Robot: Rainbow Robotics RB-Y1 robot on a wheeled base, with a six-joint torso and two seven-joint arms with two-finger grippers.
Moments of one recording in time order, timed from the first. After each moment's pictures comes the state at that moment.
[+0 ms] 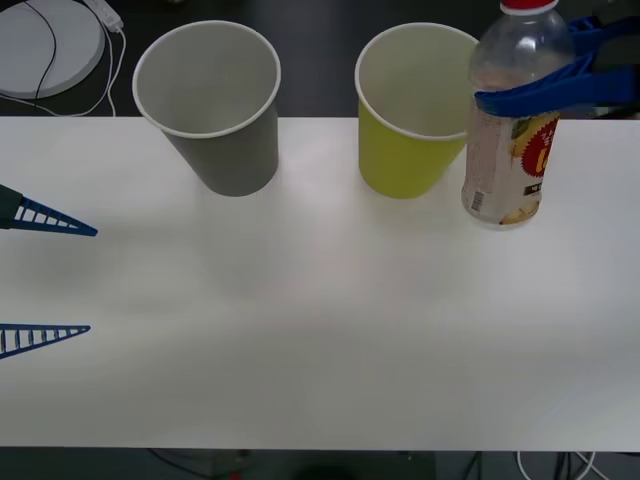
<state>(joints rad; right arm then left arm) -0.51 -1.37 -0.10 -2.13 1.10 -1.08 -1.22 0.23 1.28 0.28 -1.91 -1.00 -1.21 0.03</state>
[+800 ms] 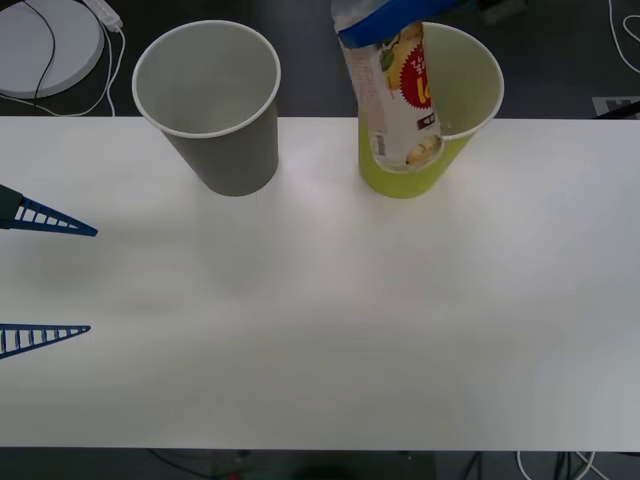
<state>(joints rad) -1.30 -1.14 0.58 -1.73 1.18 -1.16 -1.26 0.23 1.28 0.28 -1.91 -1.00 -1.21 0.03</state>
